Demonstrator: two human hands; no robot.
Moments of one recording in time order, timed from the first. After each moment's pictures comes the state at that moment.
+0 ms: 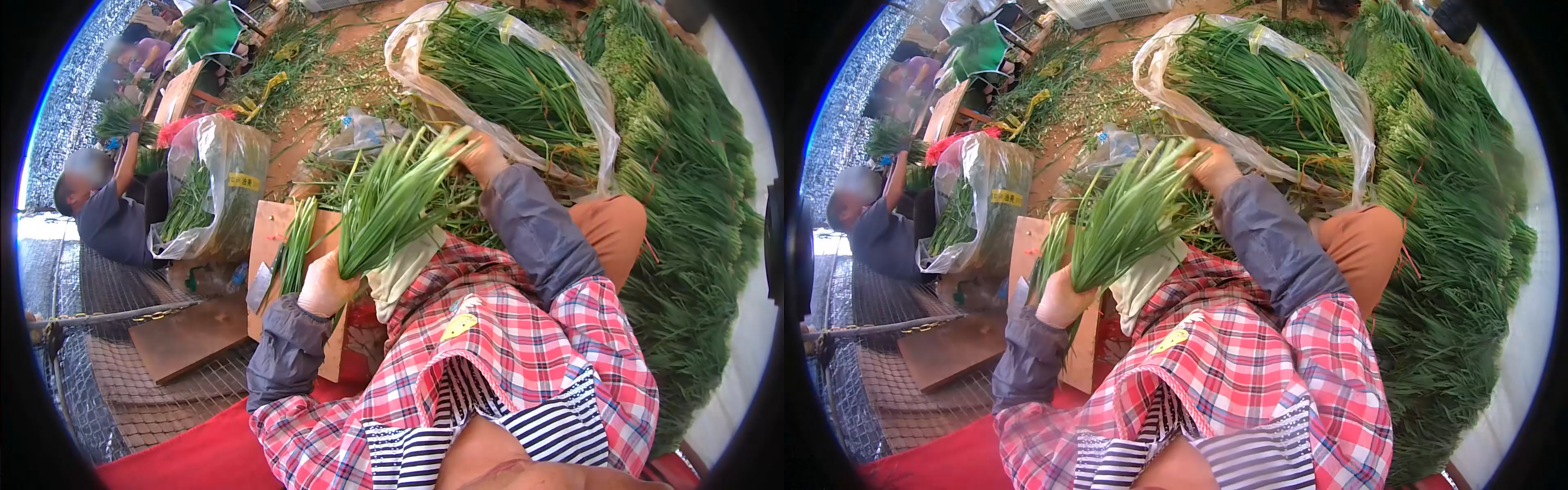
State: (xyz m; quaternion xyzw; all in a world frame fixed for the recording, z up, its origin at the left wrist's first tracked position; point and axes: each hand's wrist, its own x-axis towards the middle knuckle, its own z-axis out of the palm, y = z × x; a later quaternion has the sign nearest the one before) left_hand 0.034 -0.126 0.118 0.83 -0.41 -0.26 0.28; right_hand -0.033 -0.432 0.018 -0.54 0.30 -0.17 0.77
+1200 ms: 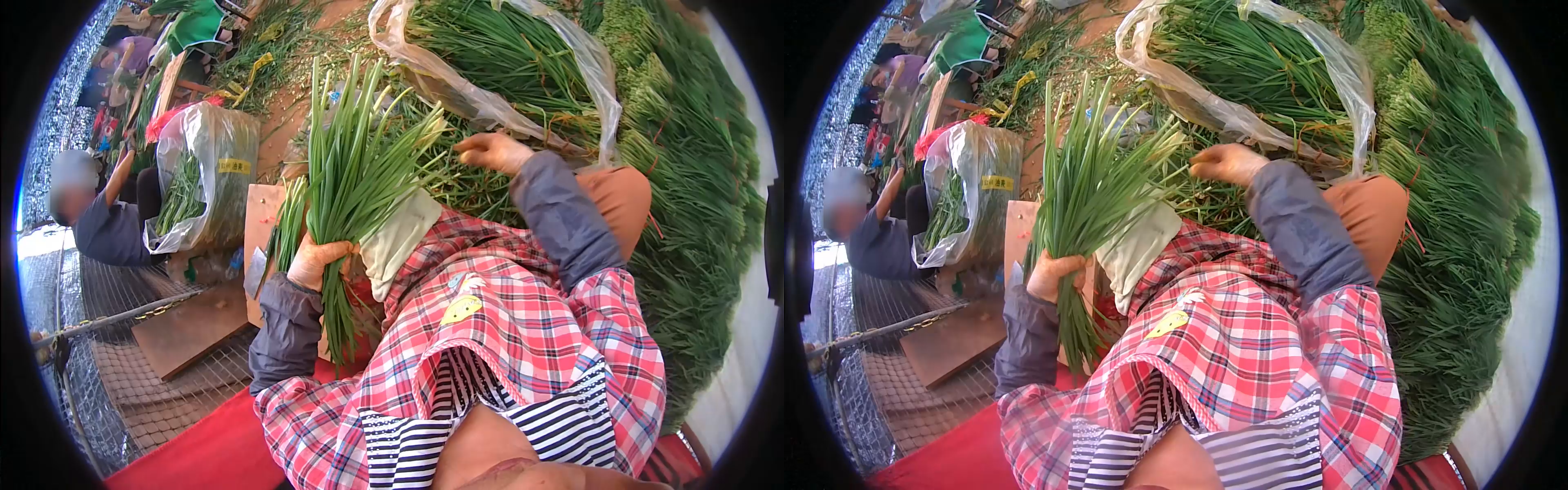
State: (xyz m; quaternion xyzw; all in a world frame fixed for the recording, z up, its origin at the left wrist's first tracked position) left_hand 0.043 -0.129 0.112 0.62 -0.04 -0.52 0.58; right_hand -0.094 -0.453 0.003 -0.74 0.16 0.08 0.65
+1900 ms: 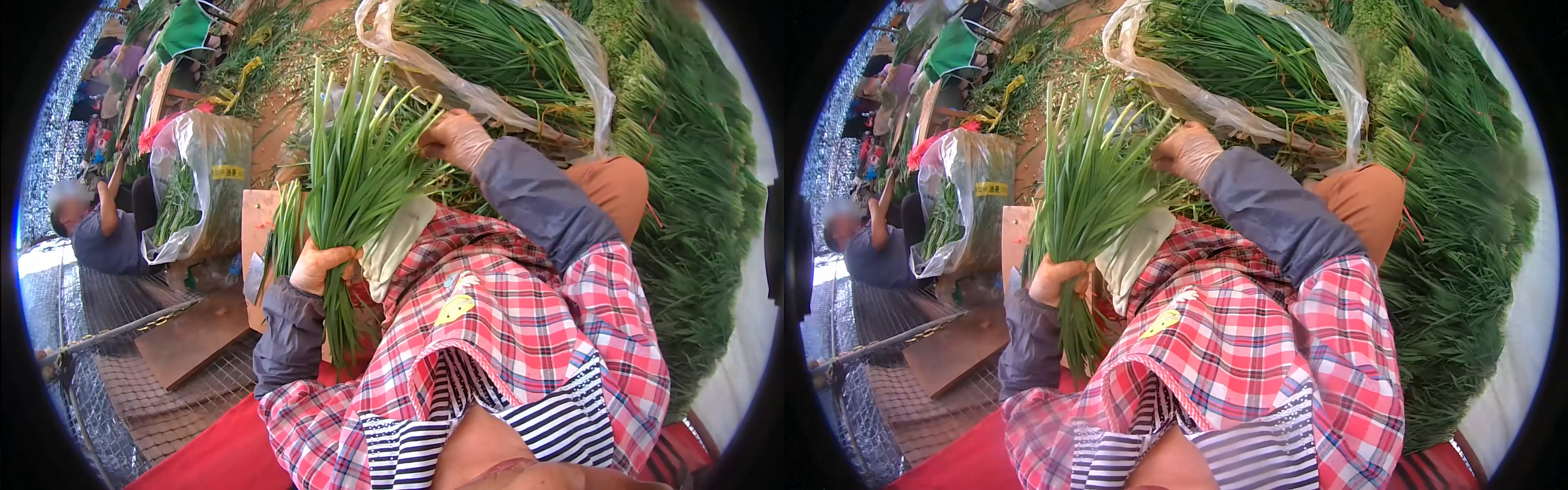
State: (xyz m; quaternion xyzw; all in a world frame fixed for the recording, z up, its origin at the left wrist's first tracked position) left_hand 0.036 -0.133 0.110 0.62 -0.04 -0.54 0.57; right_hand -0.050 -0.431 0.010 -0.97 0.04 -0.07 0.25
